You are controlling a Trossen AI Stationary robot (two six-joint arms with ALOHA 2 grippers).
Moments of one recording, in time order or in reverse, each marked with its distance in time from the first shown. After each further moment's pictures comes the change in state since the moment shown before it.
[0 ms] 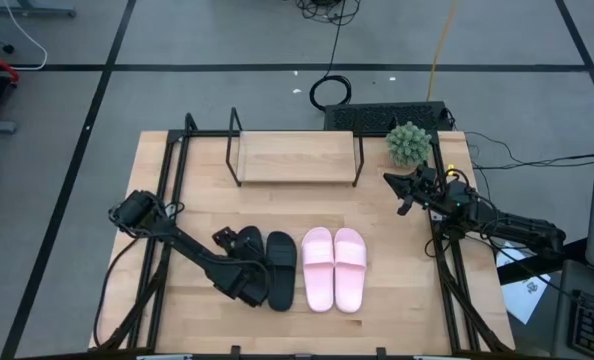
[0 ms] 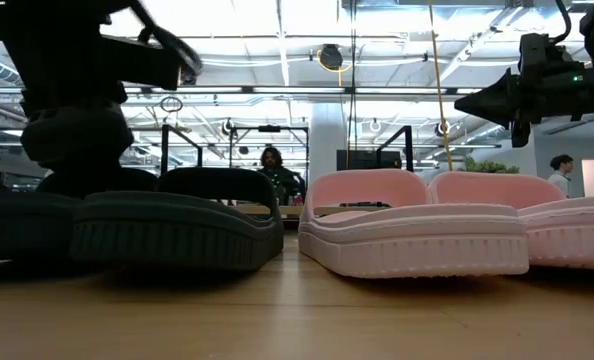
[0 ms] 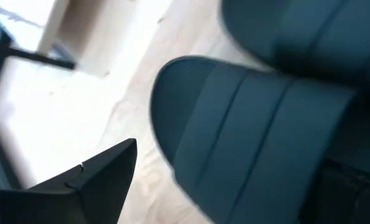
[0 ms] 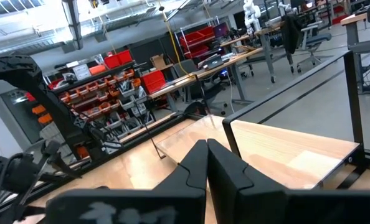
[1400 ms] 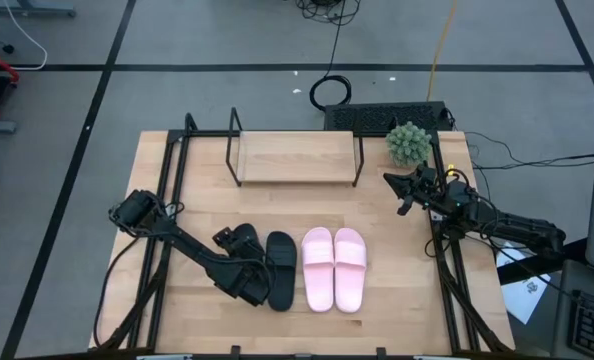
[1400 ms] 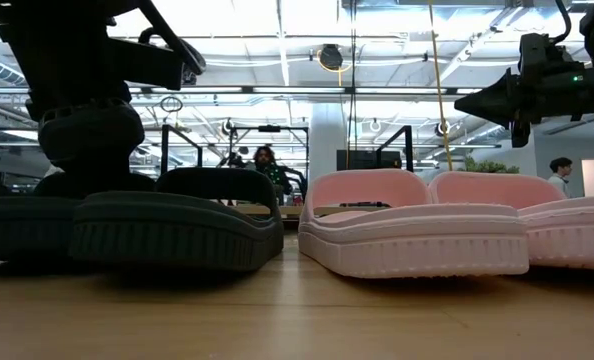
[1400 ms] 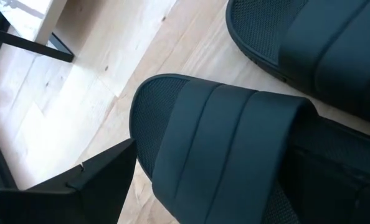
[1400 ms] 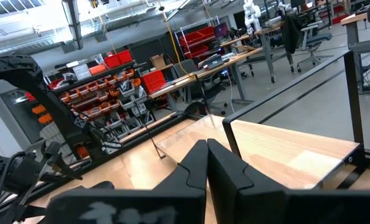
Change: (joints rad) left arm 0.008 0.000 0.000 0.044 0.004 -0.044; right arm 0.000 0.000 0.000 -0.001 -0.001 0.000
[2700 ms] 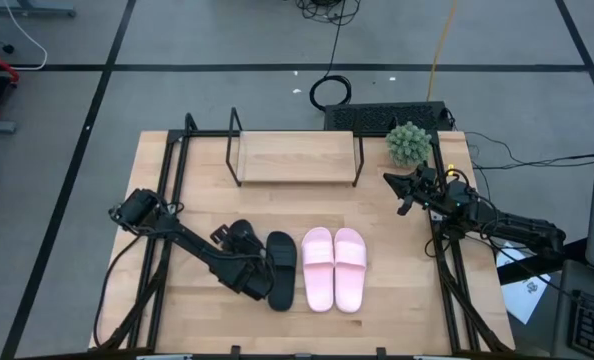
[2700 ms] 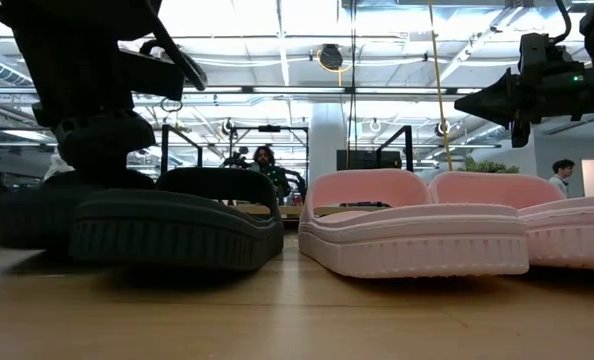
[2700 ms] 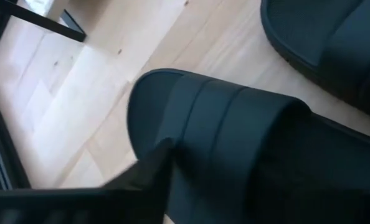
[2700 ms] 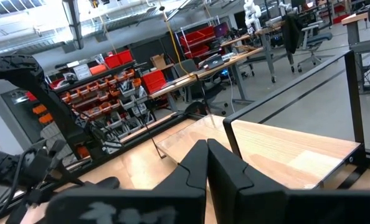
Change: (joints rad) left arm 0.035 0.008 -0.001 -0.046 0.039 -0.072; right arm 0.000 0.000 0.000 0.000 -0.003 0.001
